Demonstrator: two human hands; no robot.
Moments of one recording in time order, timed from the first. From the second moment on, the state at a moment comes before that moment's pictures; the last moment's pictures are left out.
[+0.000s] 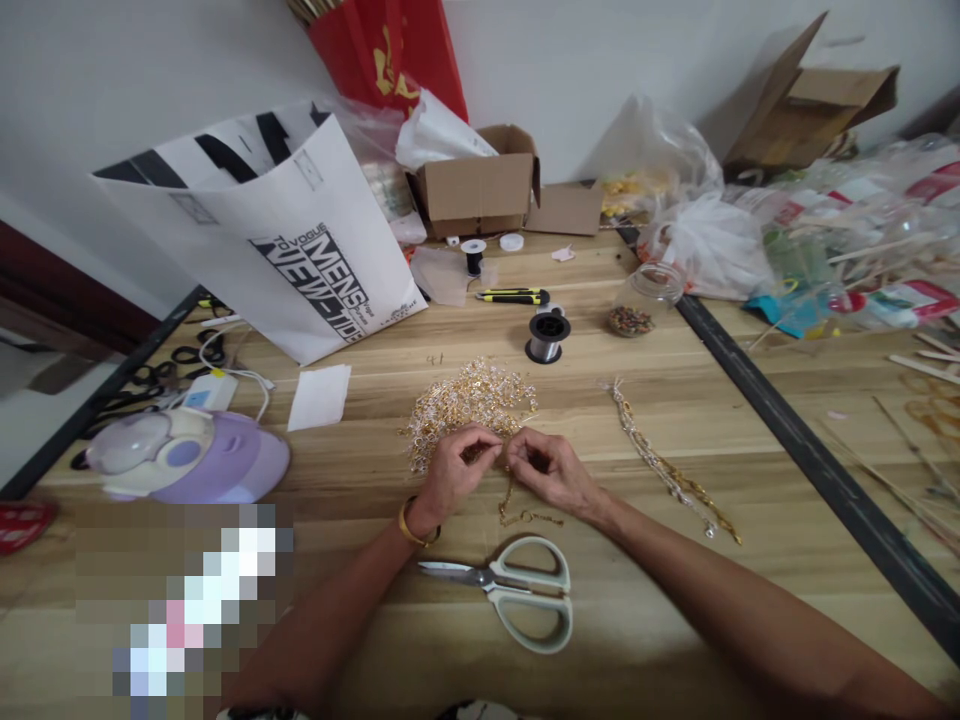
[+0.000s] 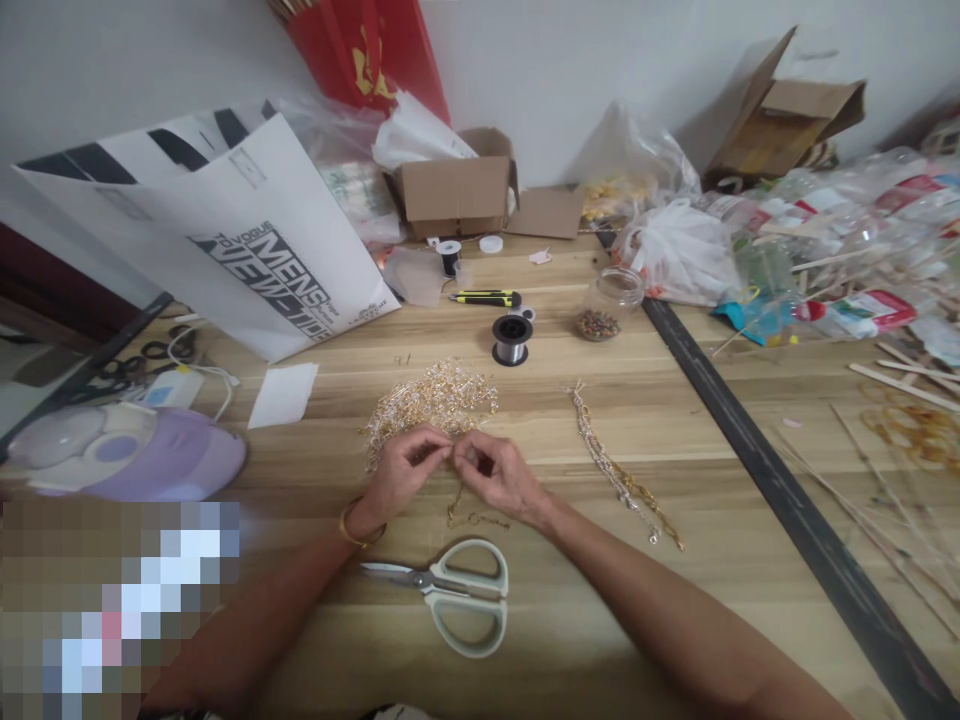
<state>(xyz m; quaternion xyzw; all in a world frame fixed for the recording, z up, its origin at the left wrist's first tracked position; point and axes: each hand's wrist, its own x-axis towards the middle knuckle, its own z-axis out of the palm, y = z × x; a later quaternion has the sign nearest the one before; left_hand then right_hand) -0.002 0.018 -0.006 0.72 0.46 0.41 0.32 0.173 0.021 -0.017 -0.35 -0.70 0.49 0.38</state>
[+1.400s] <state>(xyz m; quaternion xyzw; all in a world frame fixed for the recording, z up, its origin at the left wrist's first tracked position) -0.001 0.019 -0.009 0.73 0.44 0.42 0.32 0.172 0.023 -0.021 -0.39 -0.68 0.48 0.39</state>
